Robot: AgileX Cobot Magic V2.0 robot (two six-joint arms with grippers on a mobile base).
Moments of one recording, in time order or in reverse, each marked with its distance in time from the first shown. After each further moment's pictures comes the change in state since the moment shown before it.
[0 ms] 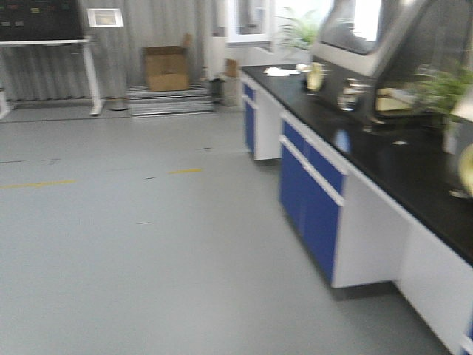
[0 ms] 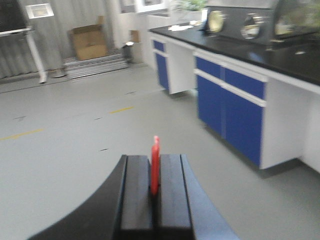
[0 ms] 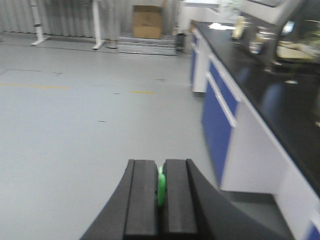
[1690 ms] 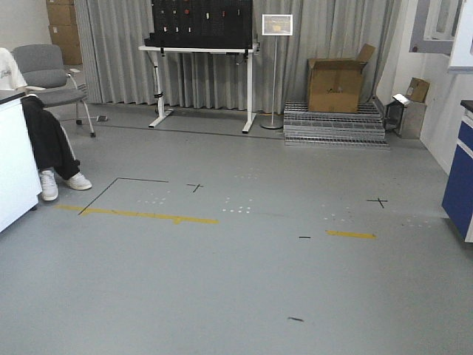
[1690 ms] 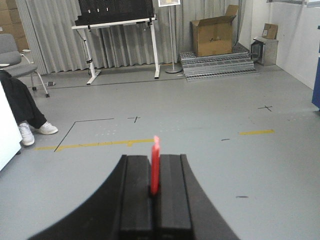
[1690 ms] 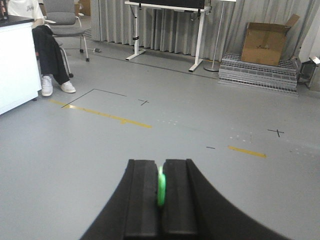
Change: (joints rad) left arm 0.000 0.000 0.000 0.000 0.000 0.000; right arm 0.000 0.000 0.004 0.000 0.001 0.000
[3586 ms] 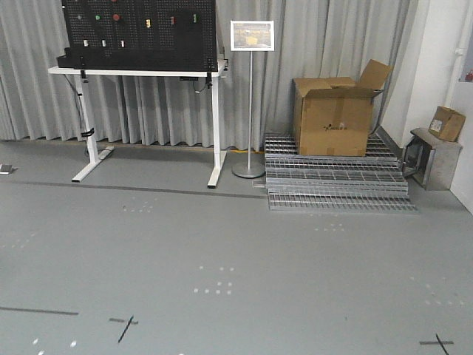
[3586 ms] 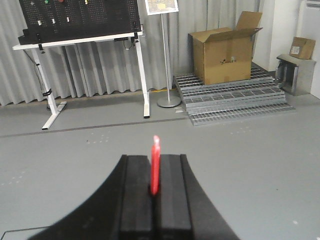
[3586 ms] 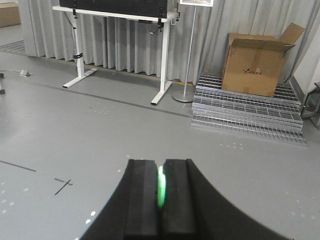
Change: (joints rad) left arm 0.000 0.000 0.000 0.000 0.000 0.000; right arm 0.000 0.000 0.000 0.000 0.001 0.000
